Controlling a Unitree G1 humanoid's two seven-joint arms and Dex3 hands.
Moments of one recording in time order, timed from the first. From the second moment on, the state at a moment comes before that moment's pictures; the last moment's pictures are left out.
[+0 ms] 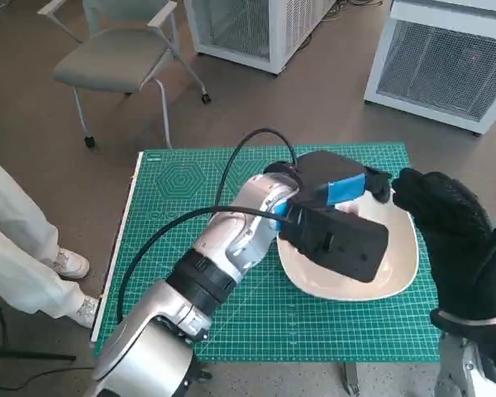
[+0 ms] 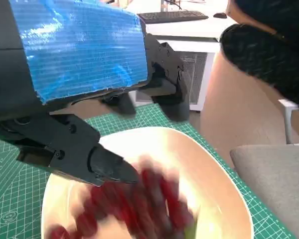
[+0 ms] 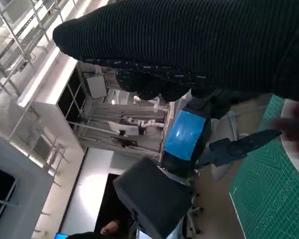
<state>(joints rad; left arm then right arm) -1.28 0.04 -0.49 0.94 0.61 -0.15 -0.32 -0.27 -0.18 -0.20 -0.18 0.37 -0.14 0.29</state>
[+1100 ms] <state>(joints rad) -1.03 0.16 -0.23 0.75 0.30 -0.25 -0.32 -0.27 -0.18 -0.19 -0.18 0.37 -0.13 0.29</state>
